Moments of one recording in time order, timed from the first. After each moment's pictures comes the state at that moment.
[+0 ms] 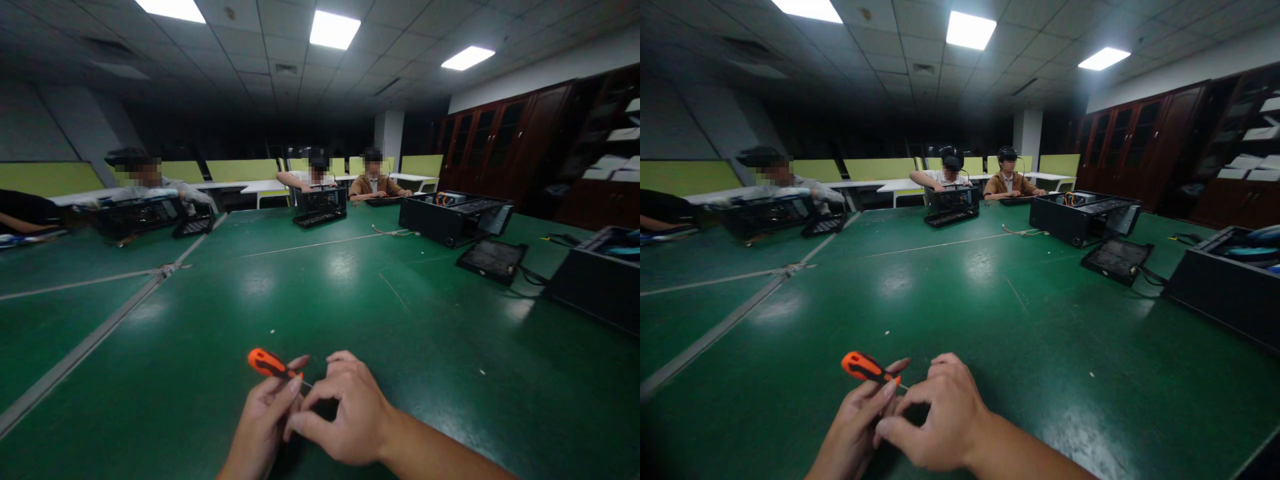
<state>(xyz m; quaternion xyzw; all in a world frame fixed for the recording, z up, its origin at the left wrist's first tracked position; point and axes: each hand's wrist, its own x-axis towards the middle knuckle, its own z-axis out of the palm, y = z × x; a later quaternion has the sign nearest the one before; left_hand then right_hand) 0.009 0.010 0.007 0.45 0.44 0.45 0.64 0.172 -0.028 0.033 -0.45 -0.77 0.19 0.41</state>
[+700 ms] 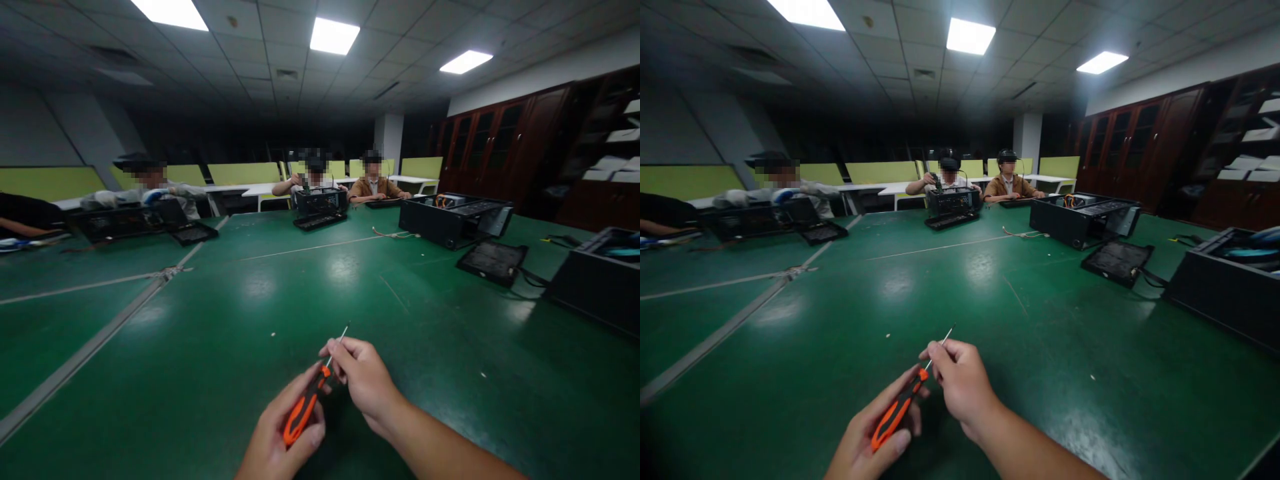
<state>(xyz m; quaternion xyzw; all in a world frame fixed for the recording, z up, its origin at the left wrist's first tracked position) 0.003 0.000 0.006 0.71 0.34 0.38 0.49 0.175 0.004 0.015 -0.42 -0.42 0.52 0.61</state>
